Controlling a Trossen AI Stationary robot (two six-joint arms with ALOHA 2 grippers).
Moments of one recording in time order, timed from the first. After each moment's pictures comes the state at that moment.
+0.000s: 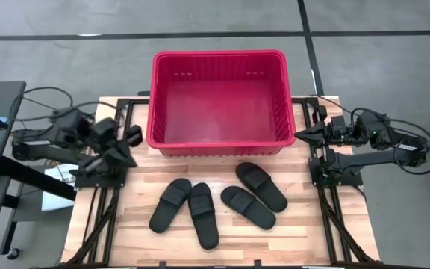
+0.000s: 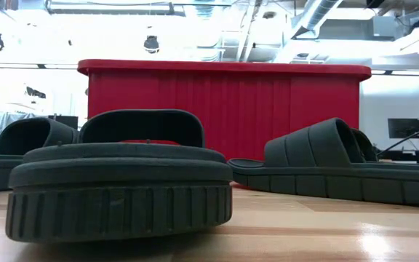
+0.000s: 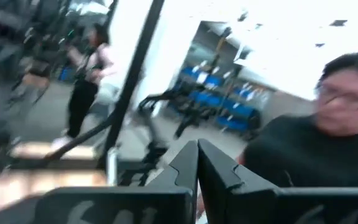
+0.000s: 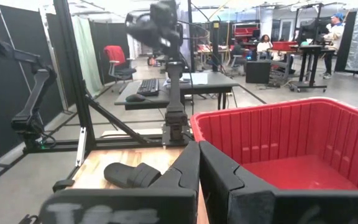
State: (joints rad) left arm -0.06 0.64 0.96 -0.04 0.53 -0.48; right arm 0.00 0.39 0.79 -0.40 0.00 0.00
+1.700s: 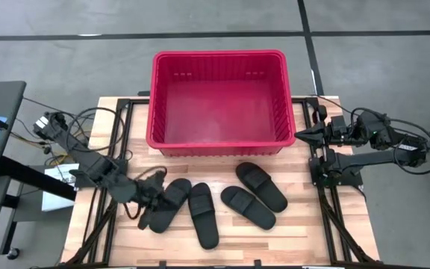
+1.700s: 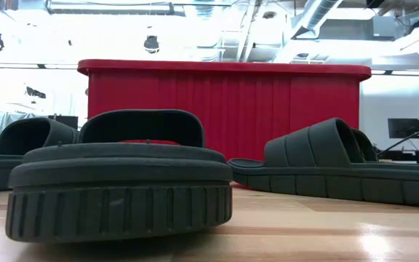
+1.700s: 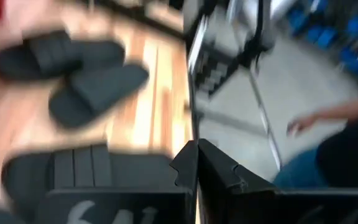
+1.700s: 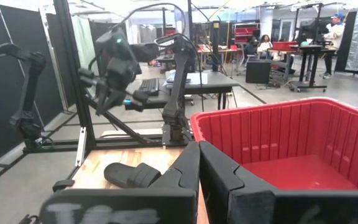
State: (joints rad) left arm -0.65 1.12 0.98 -0.37 -0.26 -0.73; right arm 0.00 0.39 0.79 -0.40 0.00 0.00
